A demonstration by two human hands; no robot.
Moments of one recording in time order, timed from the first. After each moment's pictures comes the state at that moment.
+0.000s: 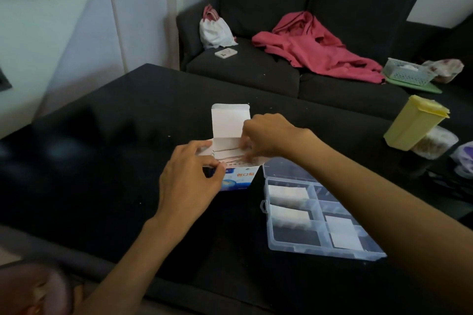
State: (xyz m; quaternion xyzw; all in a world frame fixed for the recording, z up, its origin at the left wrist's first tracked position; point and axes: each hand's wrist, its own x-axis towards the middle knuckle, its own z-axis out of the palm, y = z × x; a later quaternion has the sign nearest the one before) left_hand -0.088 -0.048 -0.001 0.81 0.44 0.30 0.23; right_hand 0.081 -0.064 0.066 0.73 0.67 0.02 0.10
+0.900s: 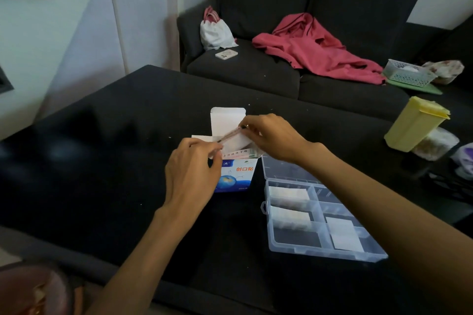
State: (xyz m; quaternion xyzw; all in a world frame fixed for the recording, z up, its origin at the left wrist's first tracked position) left_hand -0.076 -0.031 -0.004 0.83 0.44 0.32 0.15; right_hand 0.105 -0.067 0.044 0.70 0.70 0.03 -0.14
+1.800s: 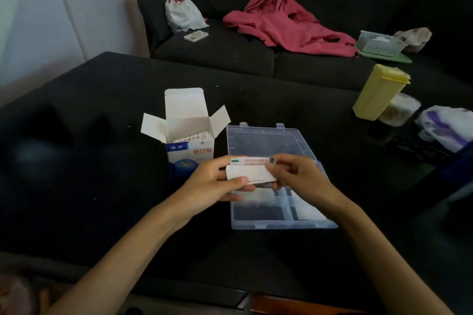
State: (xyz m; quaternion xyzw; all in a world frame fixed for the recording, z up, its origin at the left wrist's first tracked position) left_hand -0.035 -0.099 -0.007 0.68 0.21 0.11 0.70; right_hand 0.111 -0.219 0.002 0.75 0.38 -0.31 -0.44
